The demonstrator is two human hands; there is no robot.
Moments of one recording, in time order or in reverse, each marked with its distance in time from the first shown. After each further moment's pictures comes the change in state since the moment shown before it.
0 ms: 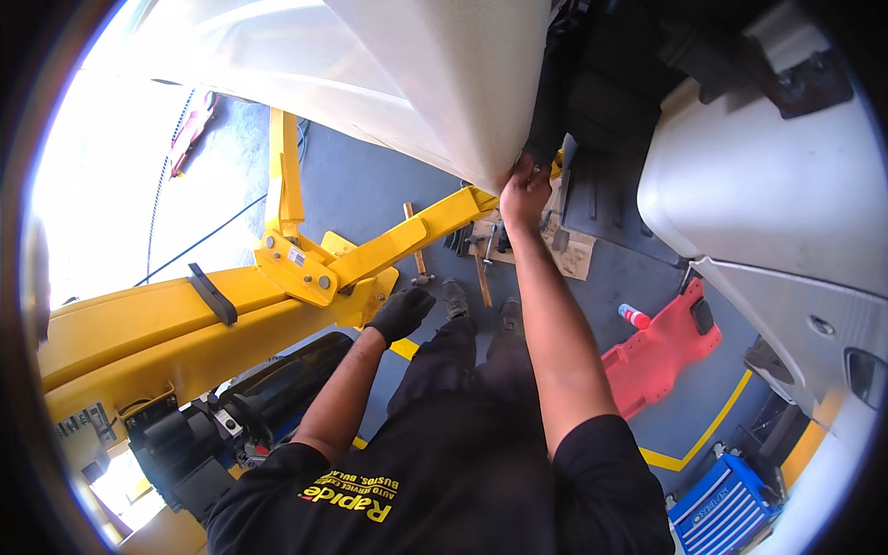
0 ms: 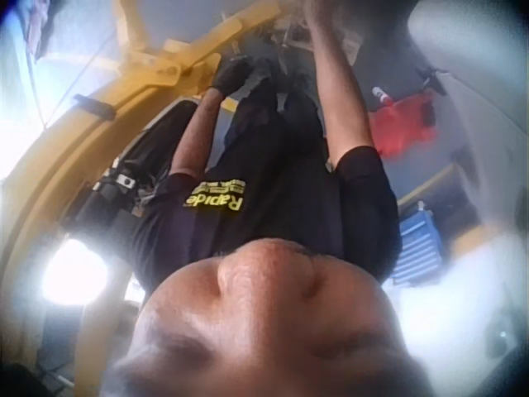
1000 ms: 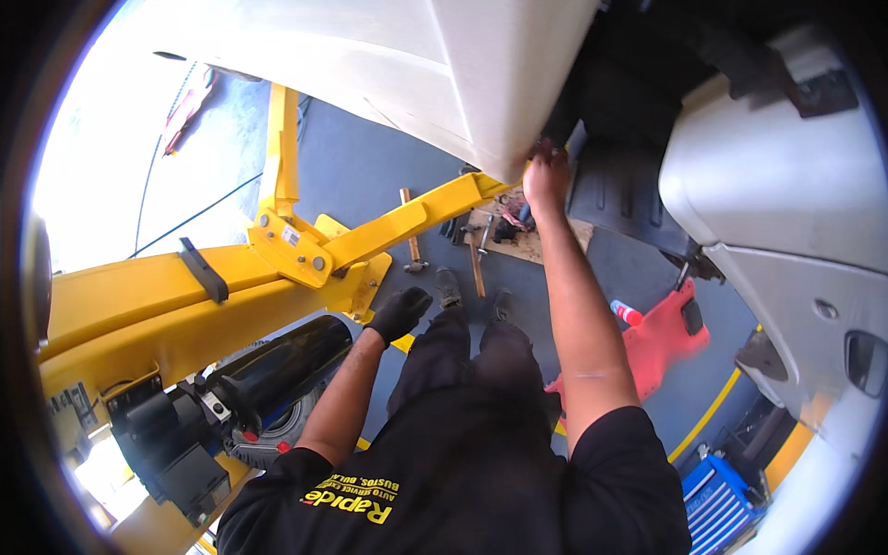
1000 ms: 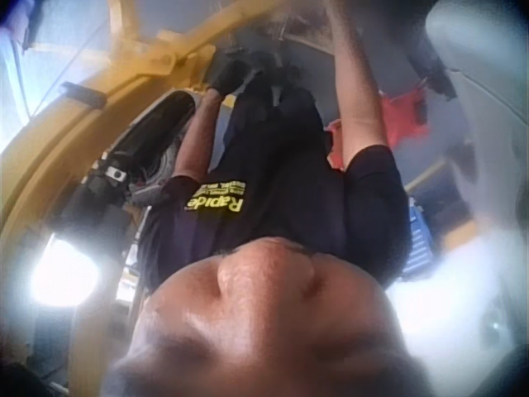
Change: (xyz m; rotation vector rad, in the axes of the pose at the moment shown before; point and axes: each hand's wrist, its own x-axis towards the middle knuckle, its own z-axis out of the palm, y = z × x) left_hand -0.041 -0.041 0.050 -0.218 0.185 -0.111; right_hand 0.021 0.022 -0.009 -0.208 -0.192 0.091
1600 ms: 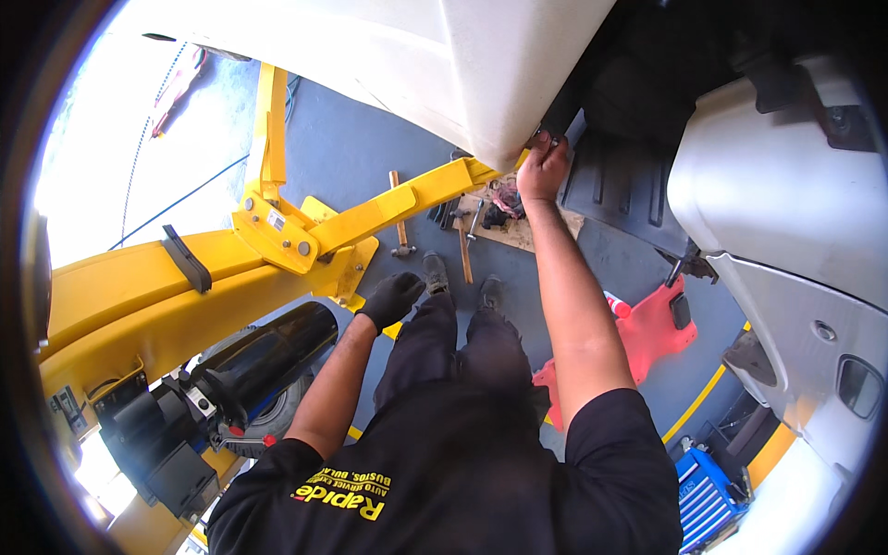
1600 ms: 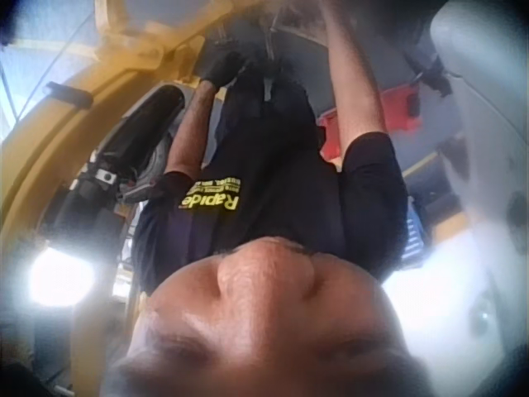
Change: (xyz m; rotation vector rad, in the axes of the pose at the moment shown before) left_hand 0.017 0.007 0.010 0.019 0.010 -0.066; right_hand -0.011 0.008 0.006 0.116 0.170 -0.338
